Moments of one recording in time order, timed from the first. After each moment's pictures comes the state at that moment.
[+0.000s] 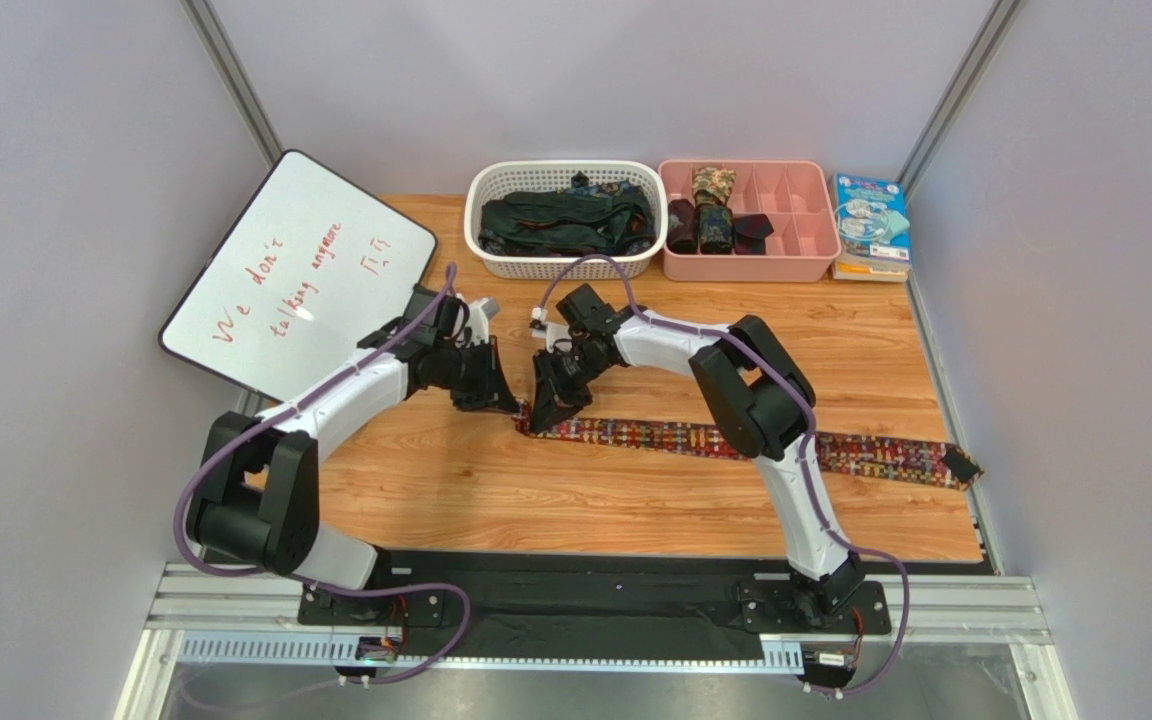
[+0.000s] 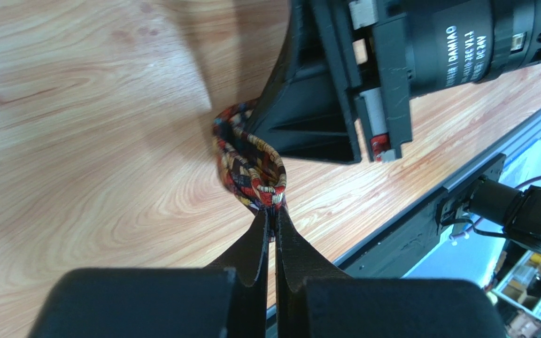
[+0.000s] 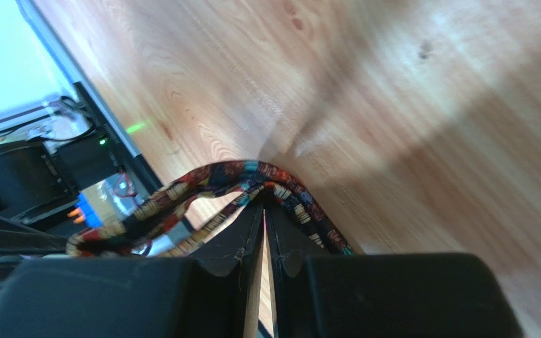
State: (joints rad) left arm -0.31 1.44 0.88 -0.45 0.51 -0.40; right arm 0.69 2.24 1.57 -0.45 -0.73 0.46
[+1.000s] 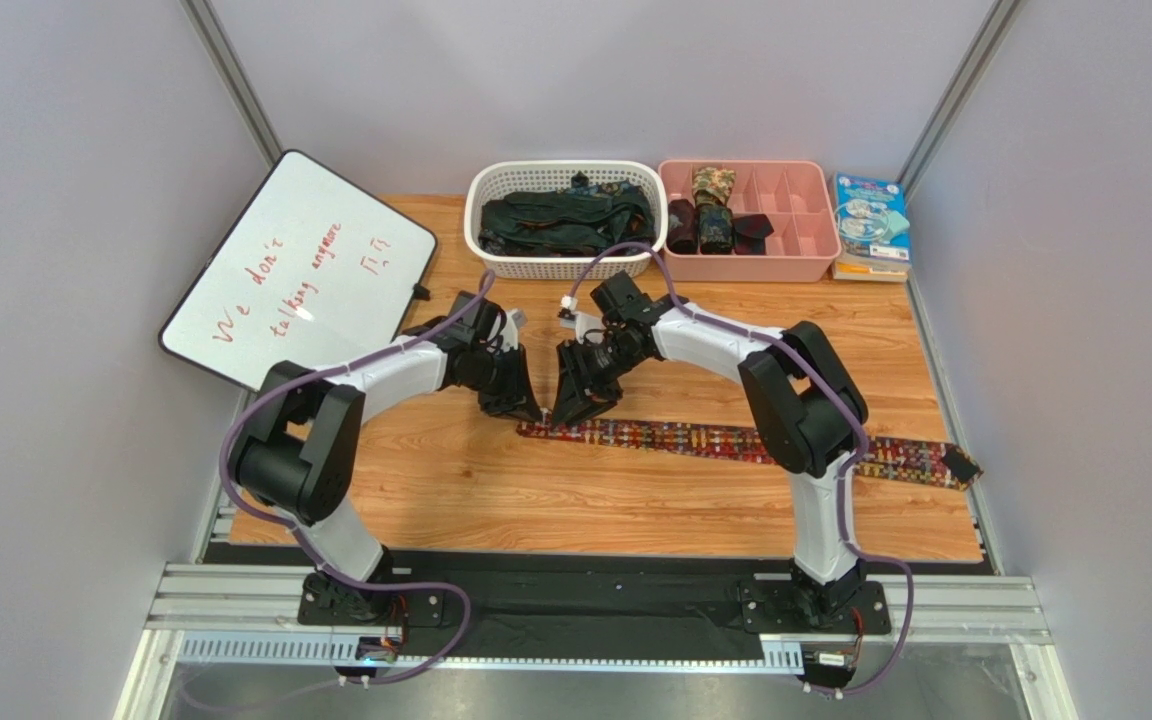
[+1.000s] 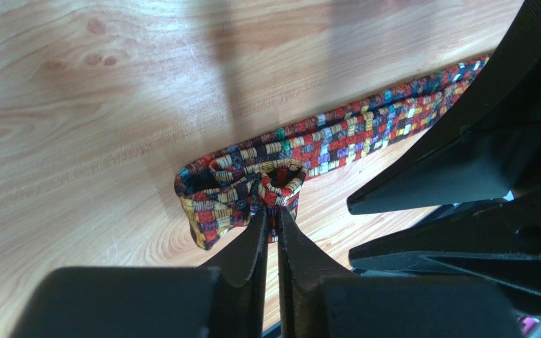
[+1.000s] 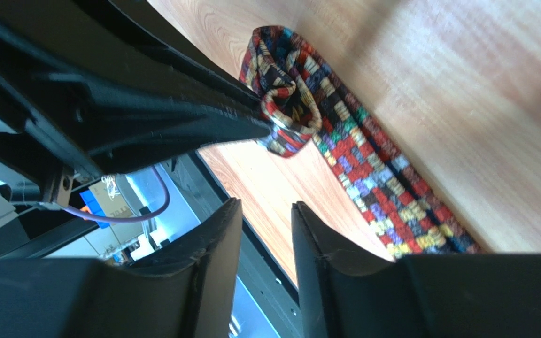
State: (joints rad) left arm -0.42 1.66 0.95 -0.38 0.47 -0.50; right arm 0.63 2.03 1.42 -0.54 -0.78 0.41
